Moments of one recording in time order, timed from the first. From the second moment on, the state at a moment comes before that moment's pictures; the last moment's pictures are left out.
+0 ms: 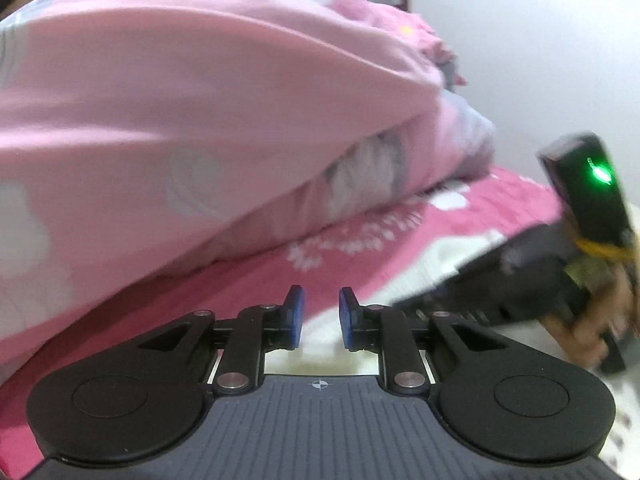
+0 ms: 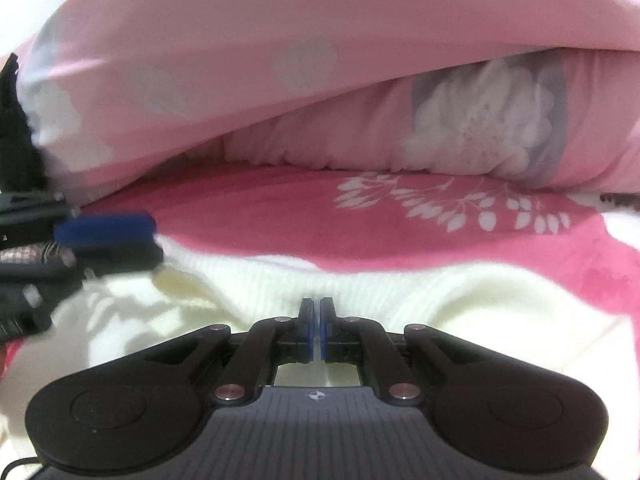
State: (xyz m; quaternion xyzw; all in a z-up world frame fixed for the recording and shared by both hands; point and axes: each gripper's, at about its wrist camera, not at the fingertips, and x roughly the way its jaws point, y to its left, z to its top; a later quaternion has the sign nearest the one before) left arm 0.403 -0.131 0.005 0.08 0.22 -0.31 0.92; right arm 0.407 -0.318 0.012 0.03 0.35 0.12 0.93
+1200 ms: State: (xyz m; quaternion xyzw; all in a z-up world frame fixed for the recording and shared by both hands) left arm 0.415 -0.162 -0.040 0.29 0.22 -0.29 0.89; right arm 0.416 -0.323 0.001 0.06 0.35 0.10 0.93
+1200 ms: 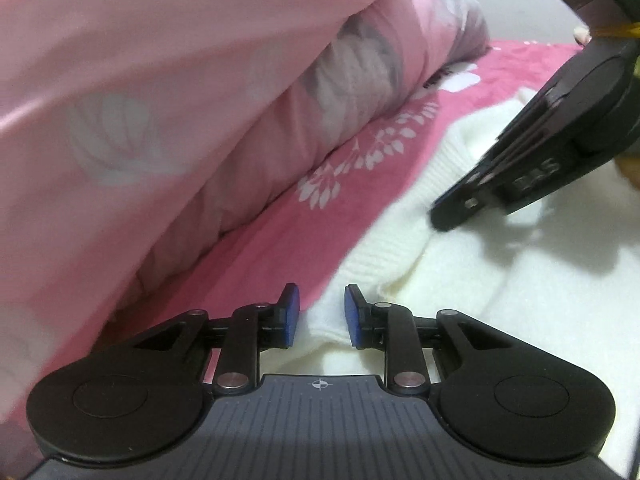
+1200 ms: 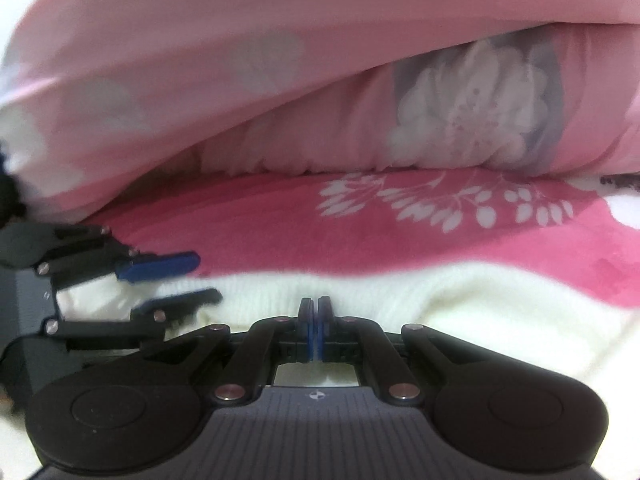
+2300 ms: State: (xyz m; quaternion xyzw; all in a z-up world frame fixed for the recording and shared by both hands) left arm 0.395 -0.138 -0.031 0.34 0.23 -0.31 0.86; right arm 0.401 -0.333 0.006 -0.04 0.36 0.08 0.93
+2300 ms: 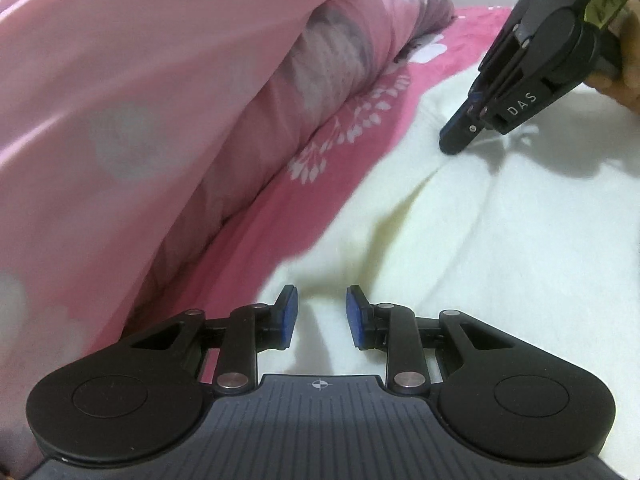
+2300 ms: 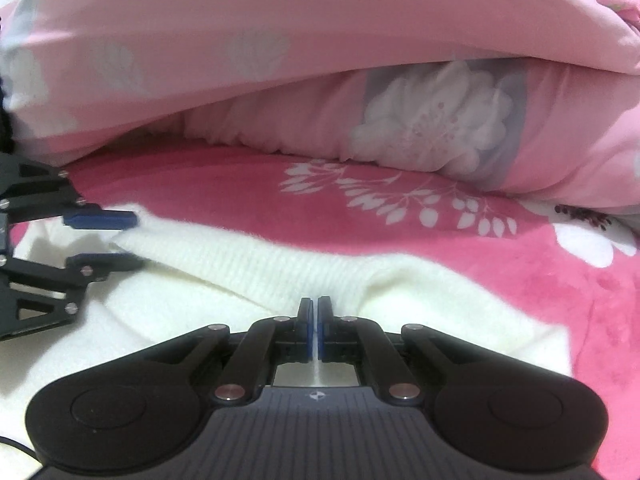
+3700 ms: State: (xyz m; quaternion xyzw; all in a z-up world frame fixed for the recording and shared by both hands) left arm 0.254 -0.084 0.101 0.29 0.21 -0.27 0.90; right arm 0.201 -0.373 0.089 0.15 0.29 0.06 0.94
